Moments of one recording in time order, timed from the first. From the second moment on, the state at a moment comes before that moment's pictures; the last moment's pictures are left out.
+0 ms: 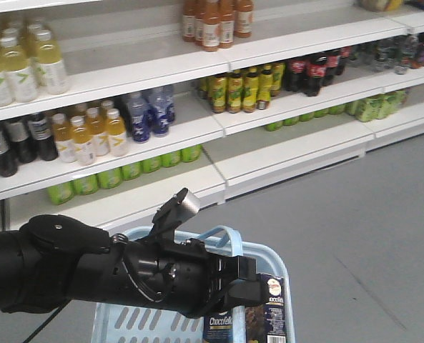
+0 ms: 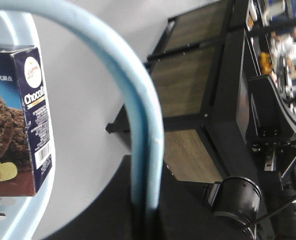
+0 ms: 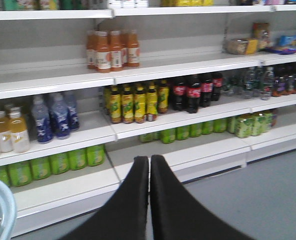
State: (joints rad) left arm -0.73 1.55 -0.83 -1.63 0.61 0.76; right arm 0.02 -0.01 0.03 -0.02 0.12 0.00
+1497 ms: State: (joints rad) left arm -0.73 1.55 -0.83 -1.63 0.61 0.76; right arm 0.02 -0.01 0.03 -0.02 0.12 0.00
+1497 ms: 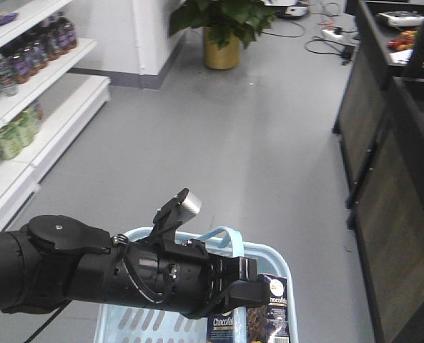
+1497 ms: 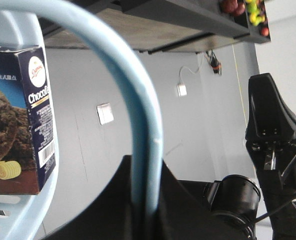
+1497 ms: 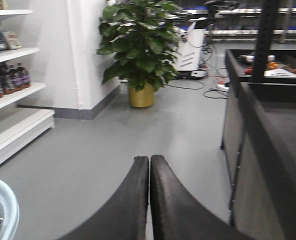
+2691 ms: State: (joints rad) left arm -0.73 1.55 -0.83 -1.63 0.61 0.76; right arm 0.02 -0.01 0.03 -0.02 0.12 0.00
